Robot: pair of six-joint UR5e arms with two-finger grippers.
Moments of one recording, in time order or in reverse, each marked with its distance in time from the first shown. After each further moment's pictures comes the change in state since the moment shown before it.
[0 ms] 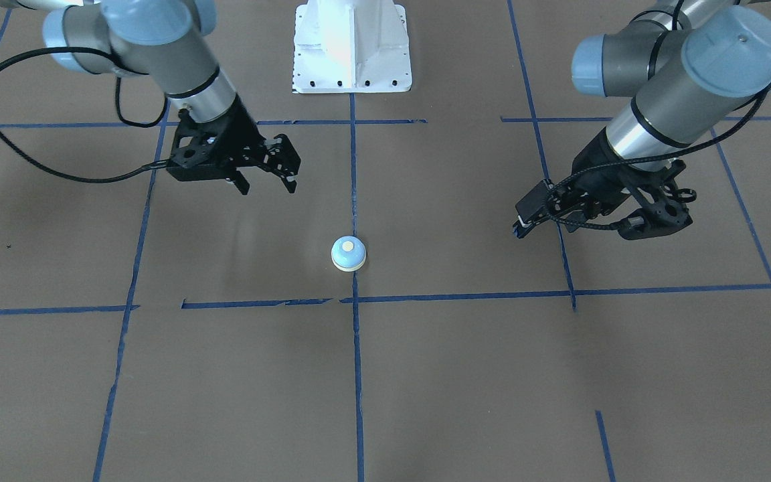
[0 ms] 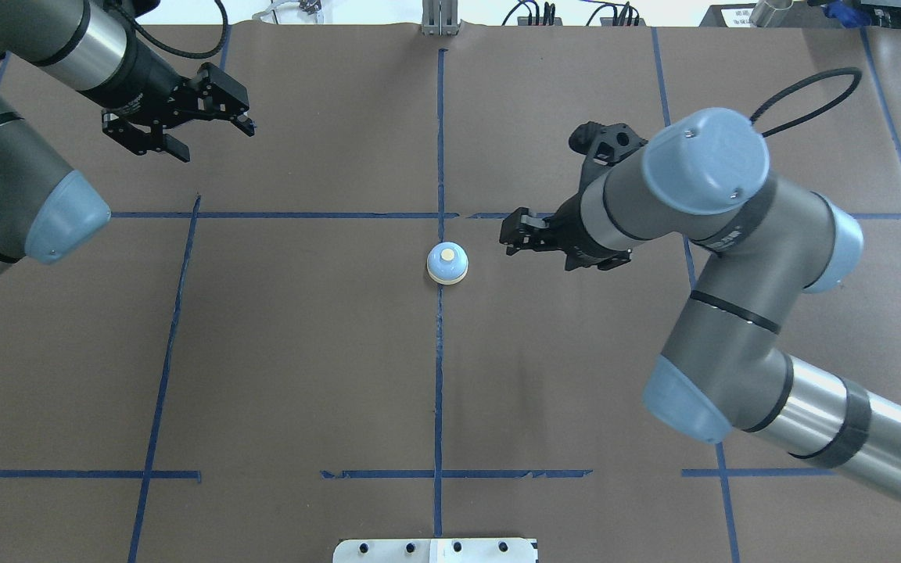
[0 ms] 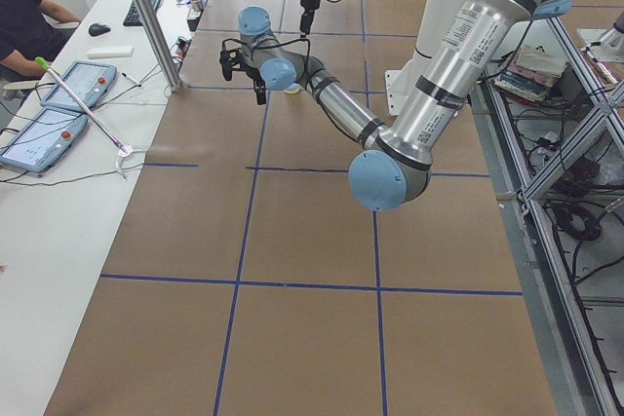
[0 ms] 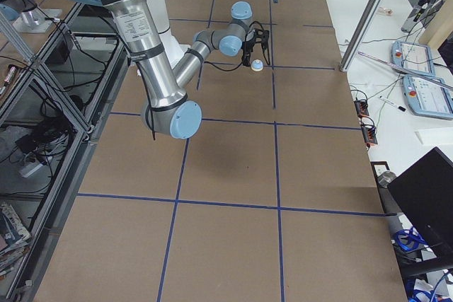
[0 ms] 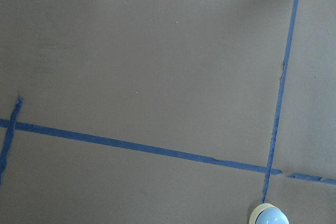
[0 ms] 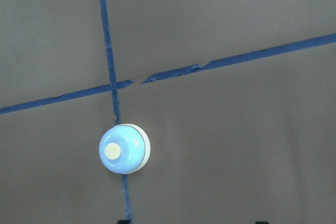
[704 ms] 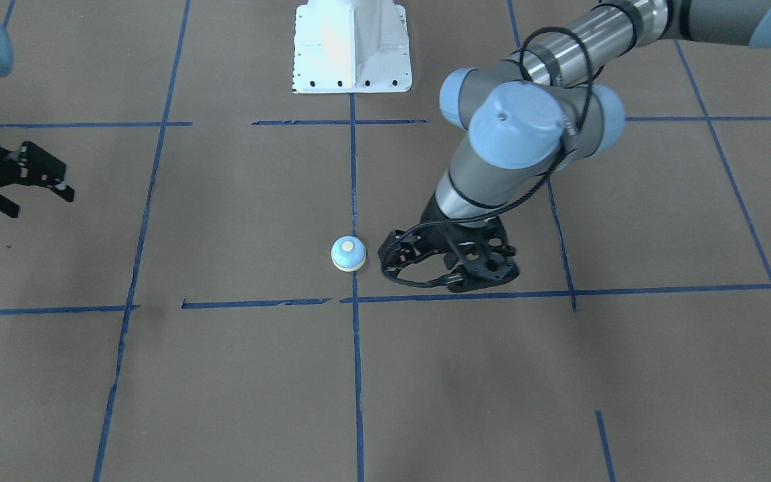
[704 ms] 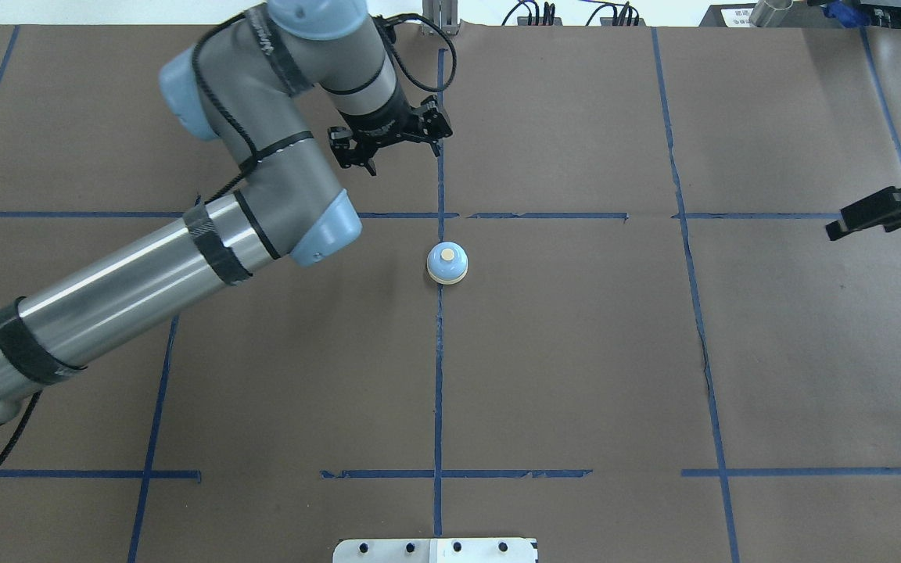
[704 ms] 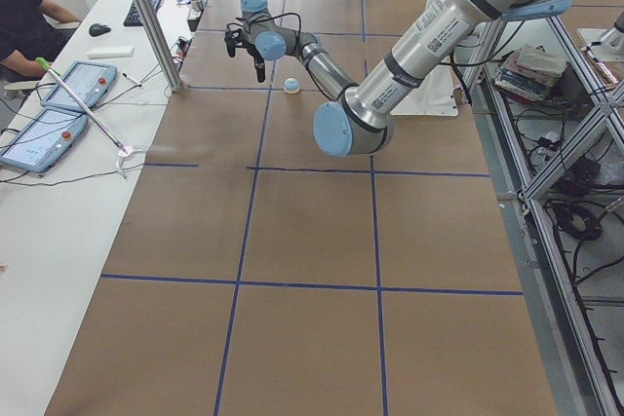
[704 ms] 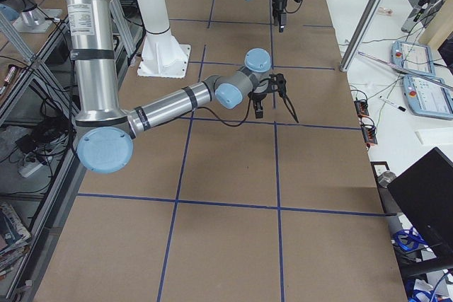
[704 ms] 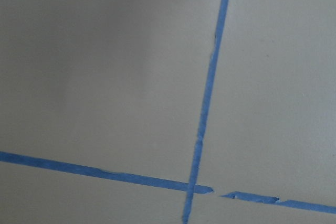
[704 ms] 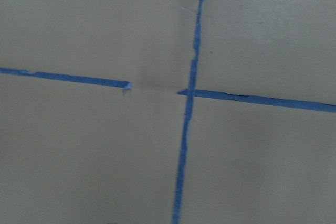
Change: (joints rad) left arm 0.143 -0.298 0.281 -0.001 0.099 -0.095; right arm 0.410 -0.430 0.042 0.230 0.393 -0.586
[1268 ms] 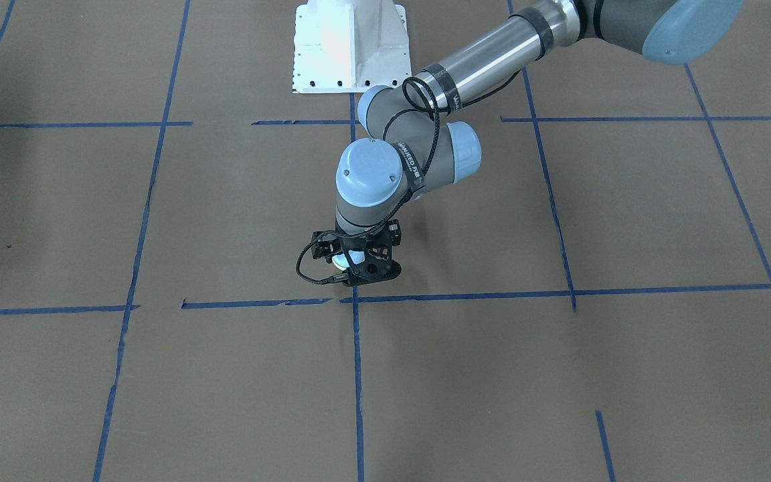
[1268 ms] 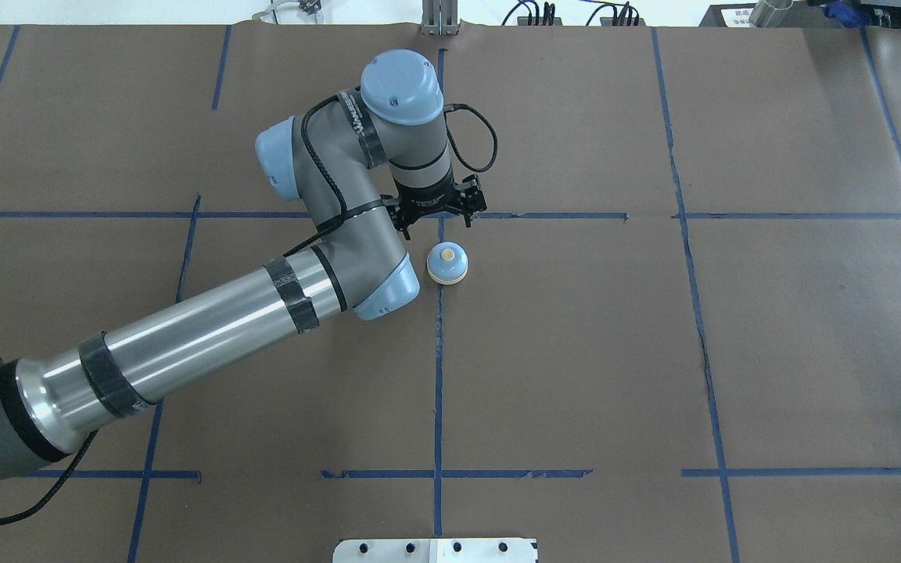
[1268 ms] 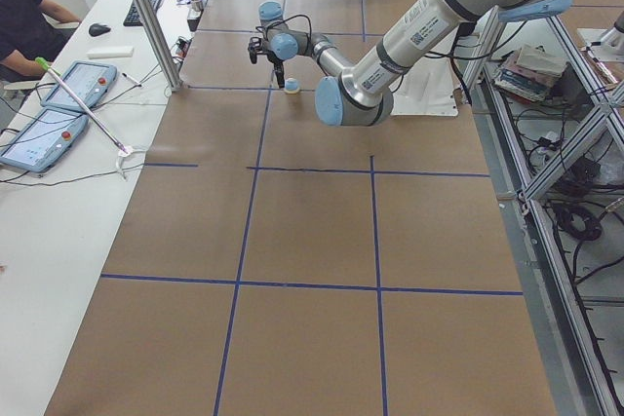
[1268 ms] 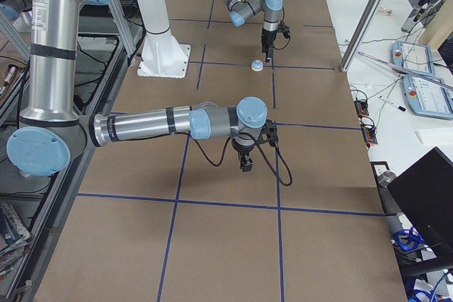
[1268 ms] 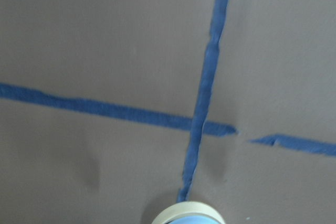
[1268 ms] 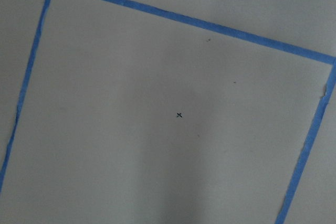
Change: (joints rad) left arm 0.181 -0.253 0.347 -0.004 0.119 -0.014; right arm 0.337 -0.216 -0.023 -0.359 0.165 -0.834
